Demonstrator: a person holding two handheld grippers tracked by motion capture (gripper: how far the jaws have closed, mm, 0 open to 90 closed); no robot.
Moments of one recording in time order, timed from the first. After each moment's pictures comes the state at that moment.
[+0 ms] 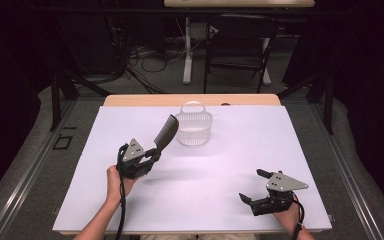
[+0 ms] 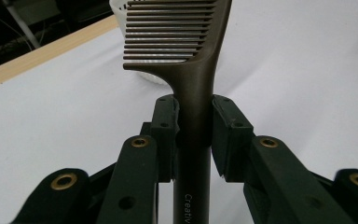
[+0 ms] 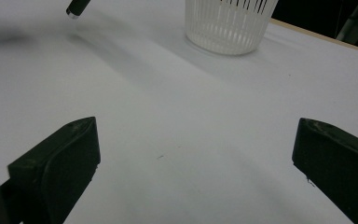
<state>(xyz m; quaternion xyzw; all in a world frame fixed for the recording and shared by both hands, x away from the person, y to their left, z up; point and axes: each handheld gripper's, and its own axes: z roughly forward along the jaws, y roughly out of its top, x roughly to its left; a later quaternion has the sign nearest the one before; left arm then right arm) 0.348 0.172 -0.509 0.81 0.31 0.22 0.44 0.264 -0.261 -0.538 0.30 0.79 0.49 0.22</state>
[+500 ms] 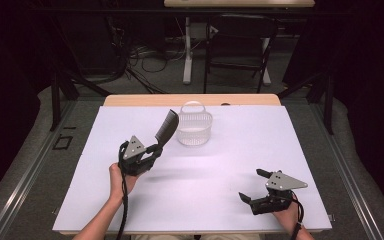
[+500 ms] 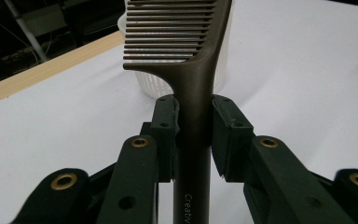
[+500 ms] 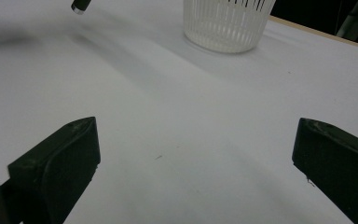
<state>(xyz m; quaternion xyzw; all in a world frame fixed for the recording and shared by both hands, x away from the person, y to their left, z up) 0.356 0.168 -0.505 0.79 0.32 0.22 0.47 0.266 -0.261 -0.539 0.30 0.79 0.49 0.21</state>
